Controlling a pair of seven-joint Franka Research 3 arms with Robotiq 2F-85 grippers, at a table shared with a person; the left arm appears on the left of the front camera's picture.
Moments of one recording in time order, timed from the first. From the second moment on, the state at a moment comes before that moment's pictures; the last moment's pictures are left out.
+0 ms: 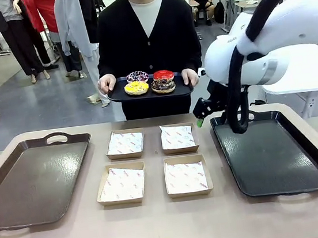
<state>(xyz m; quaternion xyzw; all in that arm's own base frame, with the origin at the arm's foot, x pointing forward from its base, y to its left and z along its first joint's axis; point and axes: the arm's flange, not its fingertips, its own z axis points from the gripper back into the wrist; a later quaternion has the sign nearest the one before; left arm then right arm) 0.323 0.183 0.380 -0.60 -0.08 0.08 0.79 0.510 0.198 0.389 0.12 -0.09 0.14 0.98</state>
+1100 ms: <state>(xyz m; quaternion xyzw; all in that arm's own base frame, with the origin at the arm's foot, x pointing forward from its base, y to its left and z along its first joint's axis) 0.323 0.183 0.380 -0.60 -0.08 0.08 0.79 0.528 0.219 0.360 0.11 -0.10 0.13 0.98</state>
